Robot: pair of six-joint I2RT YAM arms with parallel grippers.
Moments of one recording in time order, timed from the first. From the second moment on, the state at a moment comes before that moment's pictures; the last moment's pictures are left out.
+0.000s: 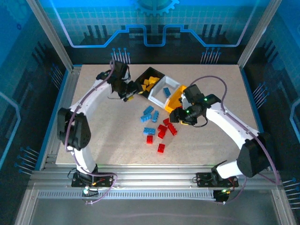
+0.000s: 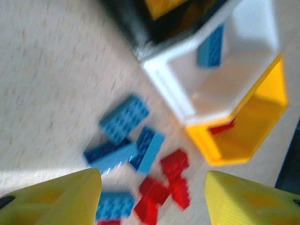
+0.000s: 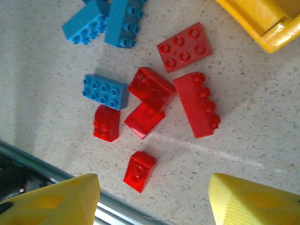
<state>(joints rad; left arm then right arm) -0.29 1.77 1.54 -0.85 0.35 -0.76 0.45 1.44 1.17 -0.96 -0.32 0.47</state>
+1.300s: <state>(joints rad) -0.36 1.40 1.03 -0.79 0.35 -0.77 0.58 1.89 1.29 -0.97 -0.05 0.19</state>
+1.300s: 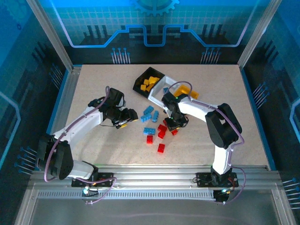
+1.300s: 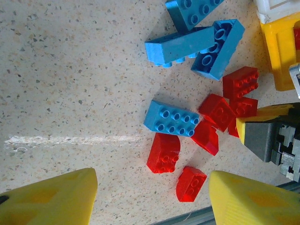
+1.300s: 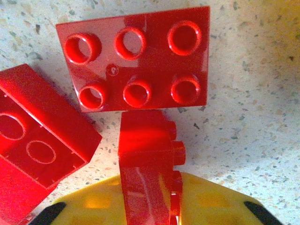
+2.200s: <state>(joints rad) -0.76 1.69 1.22 -0.88 0.21 -0.71 0.23 1.90 1.59 -0.97 -0.22 0.34</state>
